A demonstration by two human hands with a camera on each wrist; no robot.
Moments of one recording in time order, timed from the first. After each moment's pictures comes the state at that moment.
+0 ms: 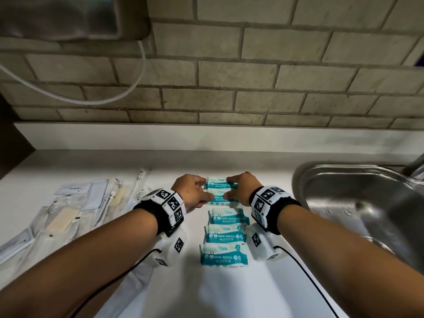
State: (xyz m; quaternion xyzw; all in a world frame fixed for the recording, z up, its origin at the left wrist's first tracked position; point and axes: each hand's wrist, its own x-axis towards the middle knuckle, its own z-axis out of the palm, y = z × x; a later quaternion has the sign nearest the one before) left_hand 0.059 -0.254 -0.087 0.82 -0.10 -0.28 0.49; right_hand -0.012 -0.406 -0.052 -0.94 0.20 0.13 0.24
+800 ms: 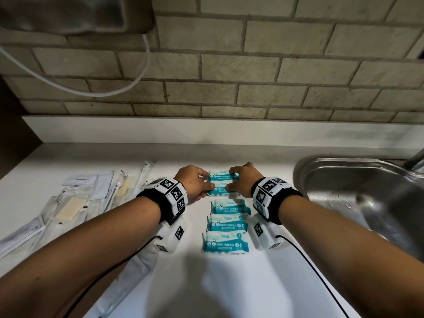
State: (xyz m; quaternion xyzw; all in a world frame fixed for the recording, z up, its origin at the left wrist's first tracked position) left_hand 0.055 -0.250 -0.079 0.85 -0.13 -0.25 0.44; right_hand -0.016 -0.403 -0.050 -0.95 0.19 0.13 0.21
